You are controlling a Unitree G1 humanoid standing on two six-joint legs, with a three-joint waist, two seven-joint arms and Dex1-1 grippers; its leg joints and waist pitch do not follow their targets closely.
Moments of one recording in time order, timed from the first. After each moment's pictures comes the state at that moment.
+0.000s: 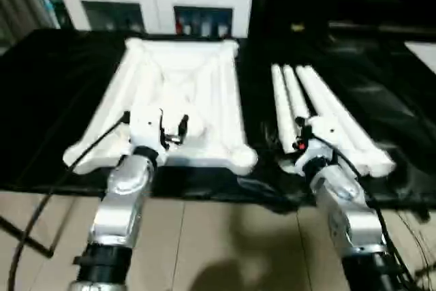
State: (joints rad) left arm -0.28 0.12 0.02 0.14 -0.05 0.18 -0.13; right arm -0.25 -0.10 -0.01 0.16 0.18 0.15 0.26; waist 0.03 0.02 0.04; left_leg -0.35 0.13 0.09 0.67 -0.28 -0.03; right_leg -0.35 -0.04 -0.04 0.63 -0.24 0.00
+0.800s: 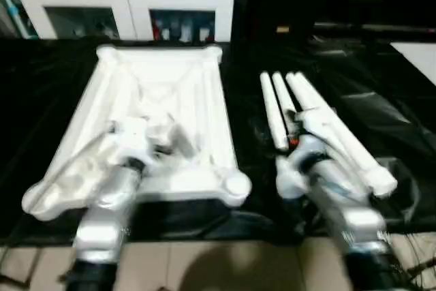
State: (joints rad) left arm -0.19 0.21 -0.07 0.03 -0.16 0.09 -0.45; right arm -0.24 -0.19 0.01 0.06 0.25 0.19 0.43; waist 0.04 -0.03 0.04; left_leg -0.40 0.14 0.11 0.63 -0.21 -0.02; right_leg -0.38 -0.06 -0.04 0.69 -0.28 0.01
